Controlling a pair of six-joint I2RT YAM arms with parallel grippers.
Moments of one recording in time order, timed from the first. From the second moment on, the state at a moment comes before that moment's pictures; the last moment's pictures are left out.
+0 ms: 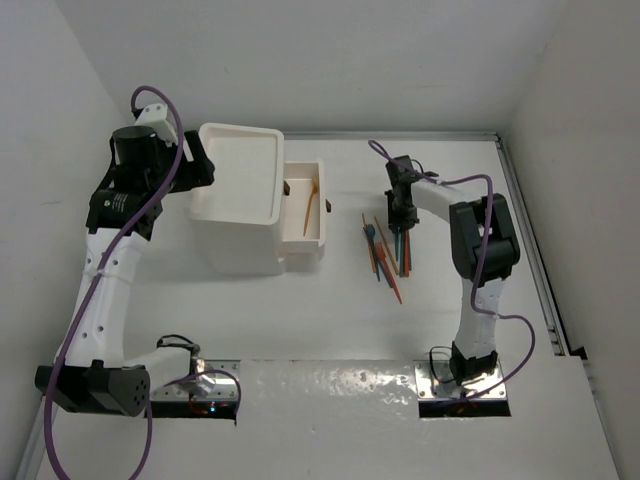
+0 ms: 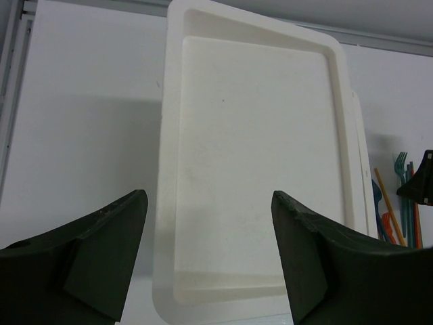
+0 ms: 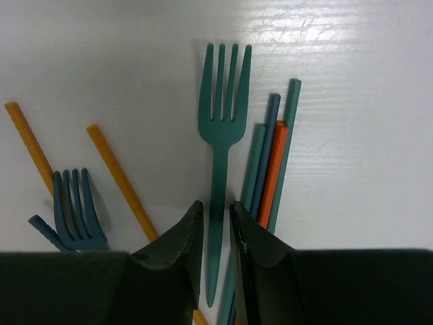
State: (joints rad) left arm -0.04 1.15 1.40 -0.70 0.03 -0.21; right arm 0.26 2.05 1.37 -0.54 0.15 0.25
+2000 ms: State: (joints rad) left arm -0.04 1.17 1.40 -0.70 0.06 -0.22; right arm 0.42 1.51 1.08 -0.52 0.04 0.19
